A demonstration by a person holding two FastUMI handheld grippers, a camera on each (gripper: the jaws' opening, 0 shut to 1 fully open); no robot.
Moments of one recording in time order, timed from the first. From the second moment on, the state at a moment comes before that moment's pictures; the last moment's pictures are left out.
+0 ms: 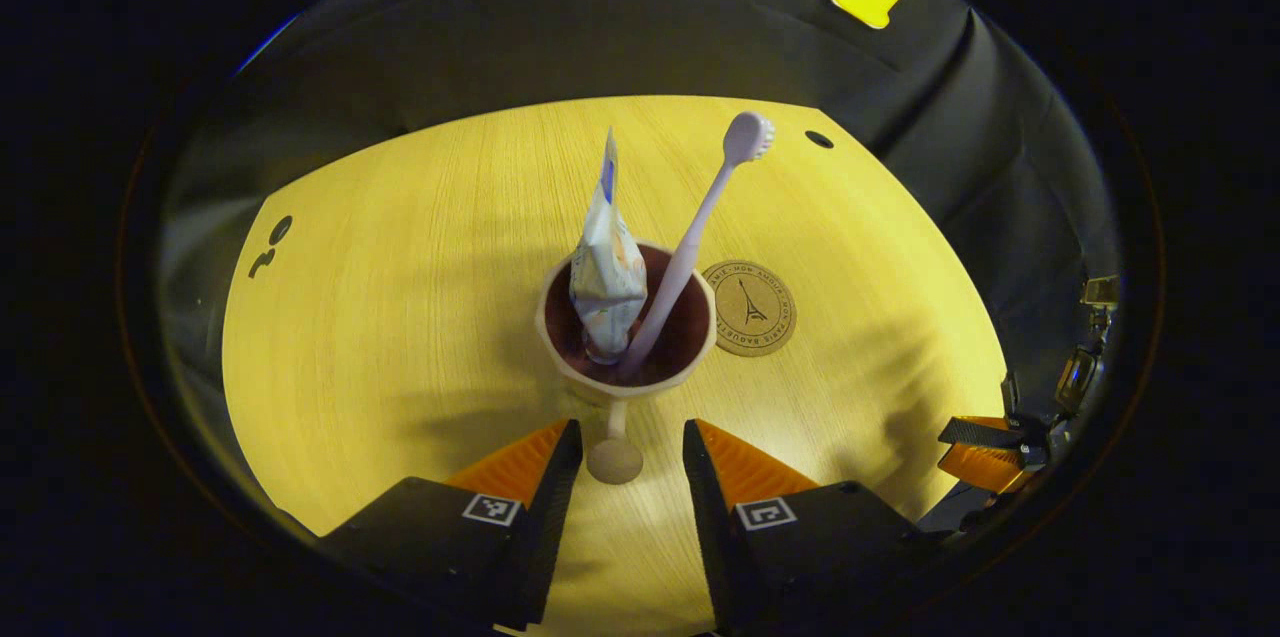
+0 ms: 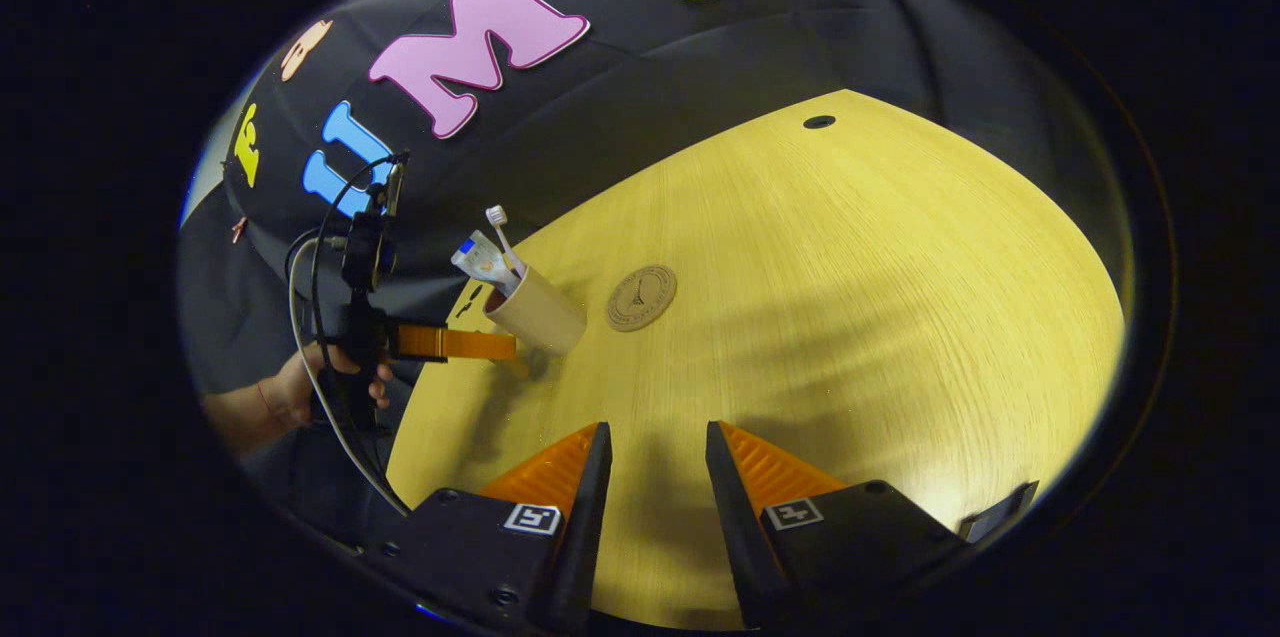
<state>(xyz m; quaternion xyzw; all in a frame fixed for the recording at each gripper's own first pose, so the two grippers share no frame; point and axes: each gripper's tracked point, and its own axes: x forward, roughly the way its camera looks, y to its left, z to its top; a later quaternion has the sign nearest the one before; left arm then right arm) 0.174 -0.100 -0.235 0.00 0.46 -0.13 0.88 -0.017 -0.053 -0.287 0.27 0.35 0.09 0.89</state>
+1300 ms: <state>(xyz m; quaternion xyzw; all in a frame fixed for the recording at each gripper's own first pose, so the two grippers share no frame) 0.188 -0.106 -0.232 0.04 0.47 -0.11 0.88 -0.036 -0.077 -0.291 0.31 0.35 0.06 0.88</state>
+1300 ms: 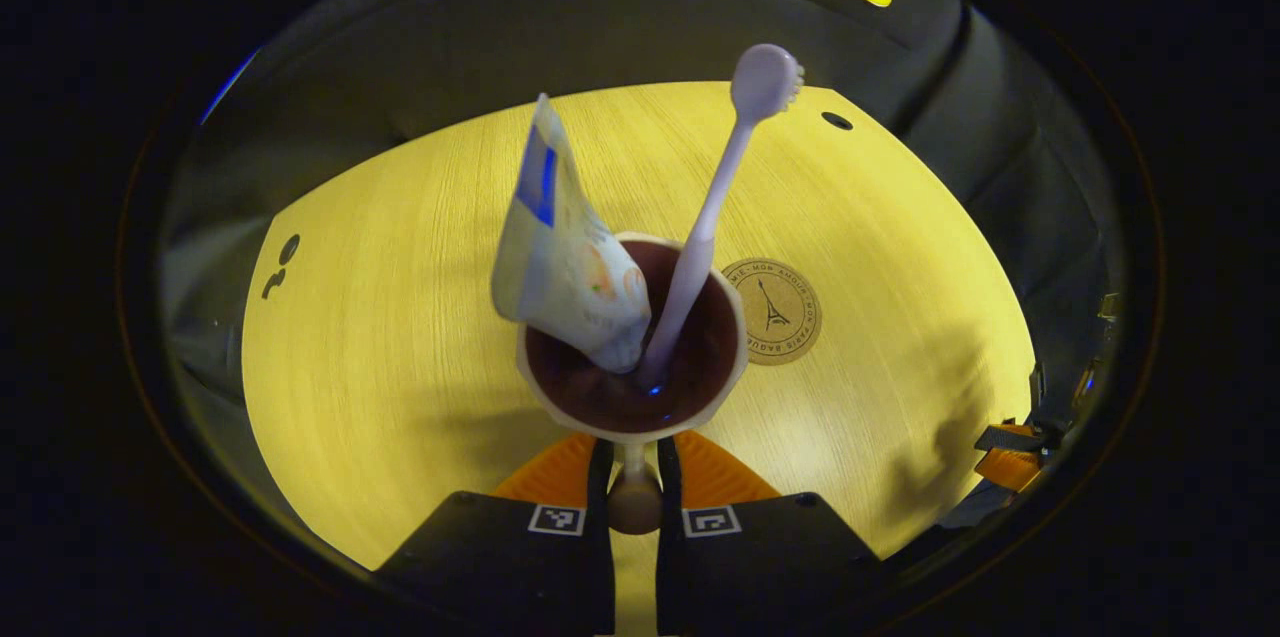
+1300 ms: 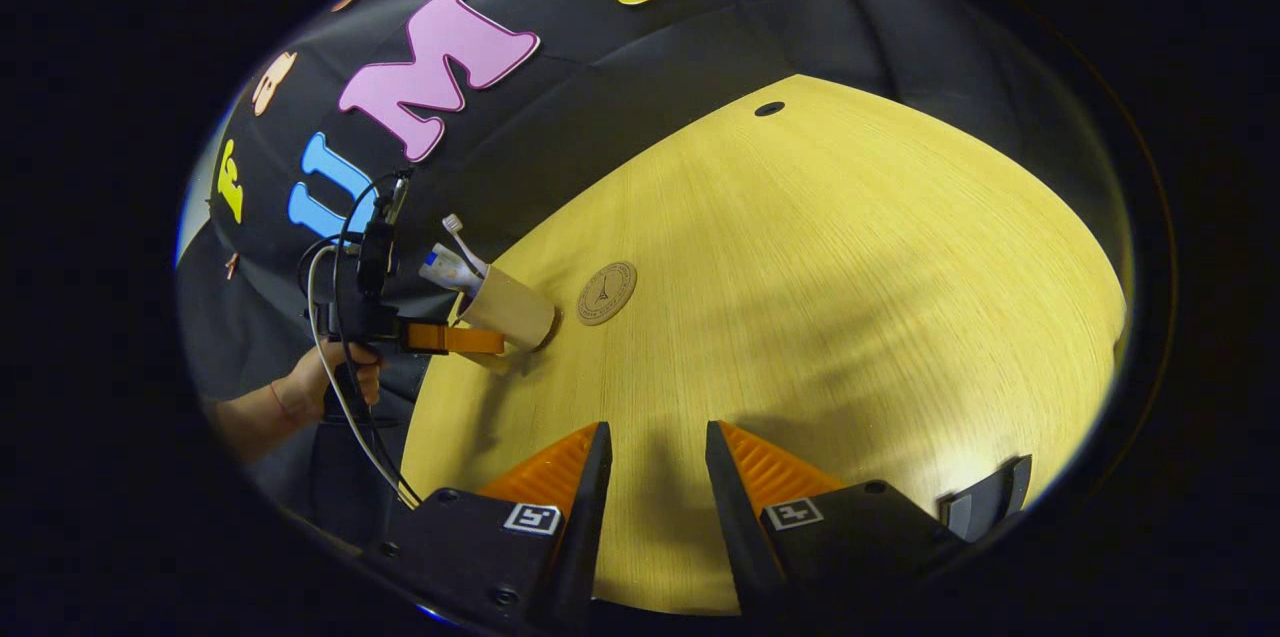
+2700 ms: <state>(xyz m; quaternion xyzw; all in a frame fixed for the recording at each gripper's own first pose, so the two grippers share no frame) 0.213 -0.202 -0.238 0.11 0.46 -0.18 0.86 -0.052 -0.117 -0.304 0.34 0.33 0.01 0.88</state>
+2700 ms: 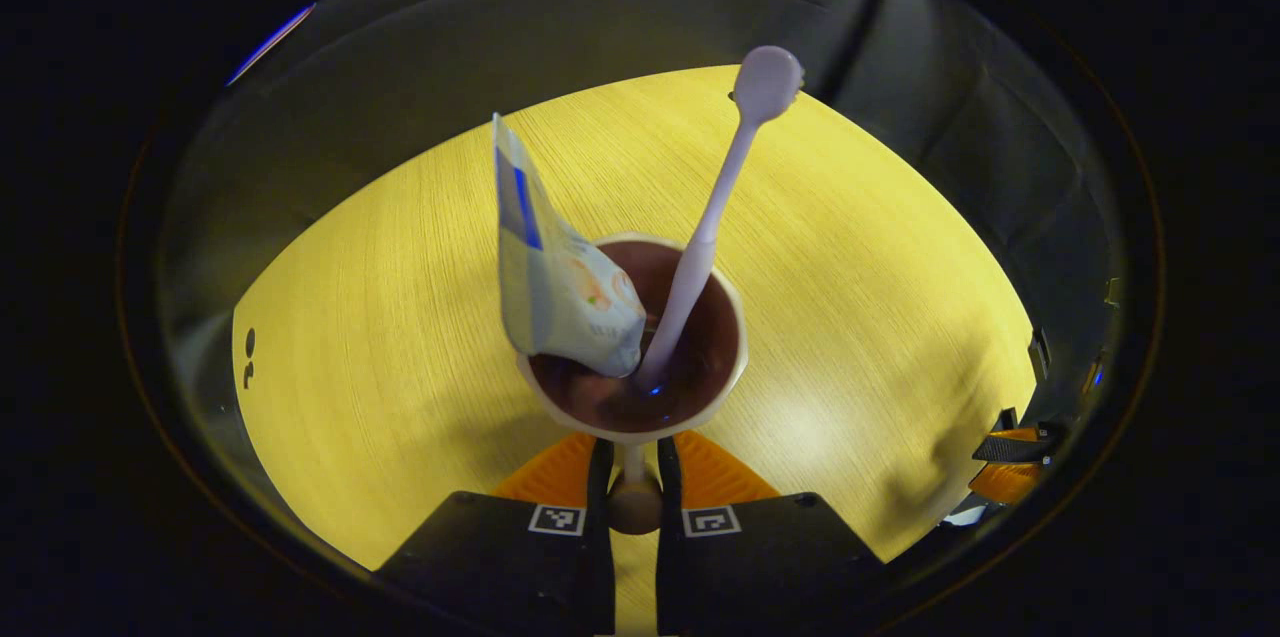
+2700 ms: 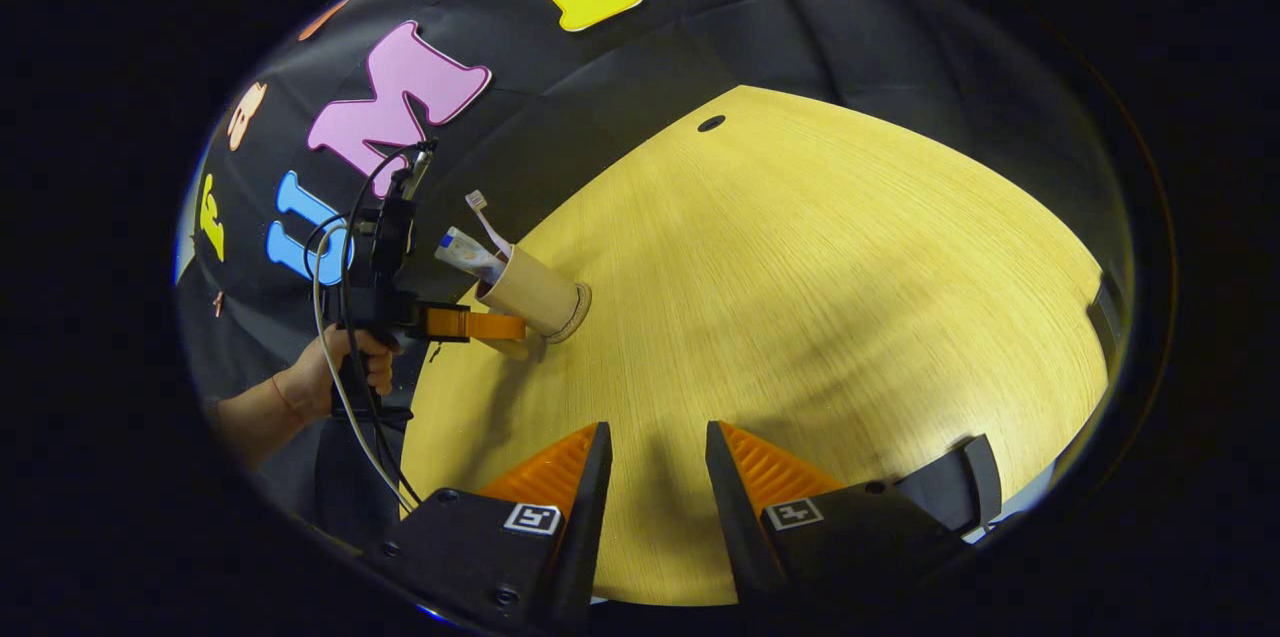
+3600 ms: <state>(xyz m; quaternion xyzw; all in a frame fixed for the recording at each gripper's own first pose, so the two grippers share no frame) 0.185 -0.179 -0.194 0.11 0.40 -0.19 0.89 -0.036 -0.085 -0.286 0.31 0.33 0.04 0.89</state>
